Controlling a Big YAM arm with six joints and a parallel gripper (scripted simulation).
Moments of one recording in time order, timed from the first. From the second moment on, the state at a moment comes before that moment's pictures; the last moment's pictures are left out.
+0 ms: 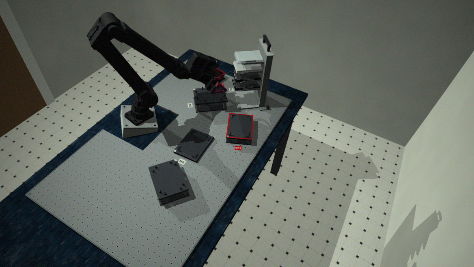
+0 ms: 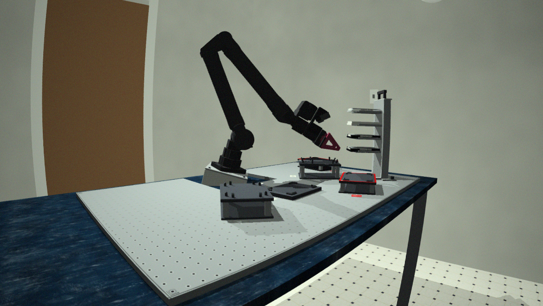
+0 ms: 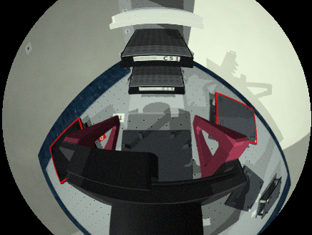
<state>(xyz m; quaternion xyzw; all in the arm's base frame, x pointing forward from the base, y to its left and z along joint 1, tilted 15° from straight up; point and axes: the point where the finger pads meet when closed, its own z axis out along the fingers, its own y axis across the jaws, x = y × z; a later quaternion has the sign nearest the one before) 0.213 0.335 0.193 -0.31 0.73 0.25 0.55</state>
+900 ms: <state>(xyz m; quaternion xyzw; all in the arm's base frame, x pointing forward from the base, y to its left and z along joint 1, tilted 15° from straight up) 0.234 0.357 0.199 -0.31 0.73 0.25 0.55</state>
